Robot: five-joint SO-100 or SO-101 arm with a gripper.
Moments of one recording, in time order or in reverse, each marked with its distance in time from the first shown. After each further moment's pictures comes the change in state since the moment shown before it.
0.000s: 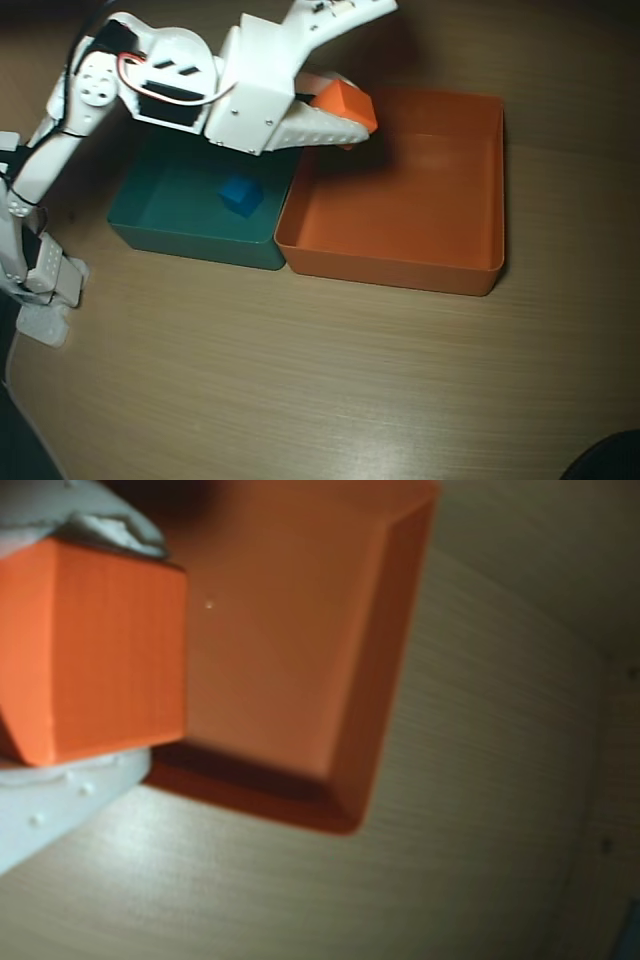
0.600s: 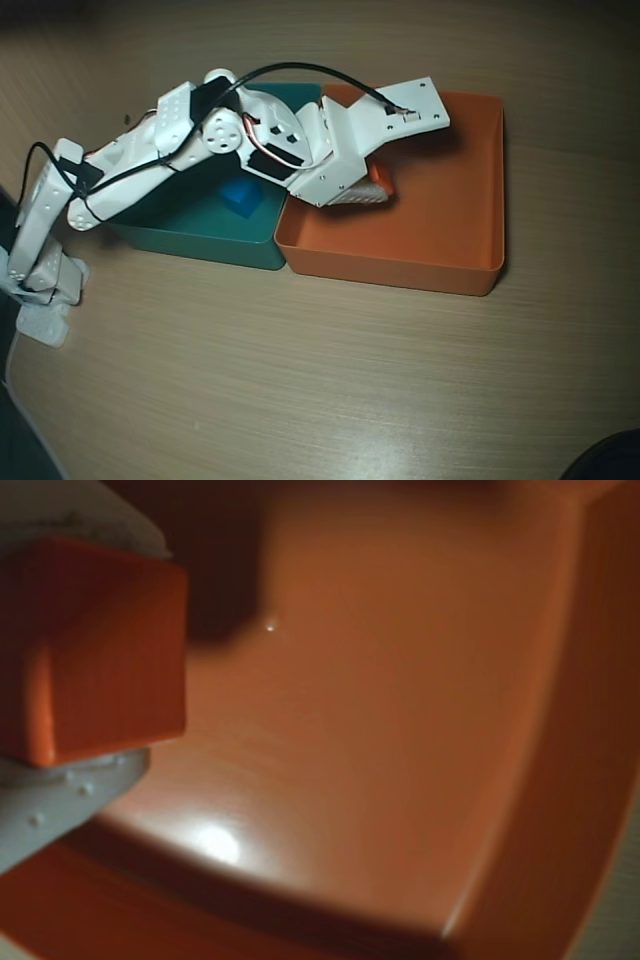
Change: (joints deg) arm -4.3 -25.1 -11.7 0.0 0.9
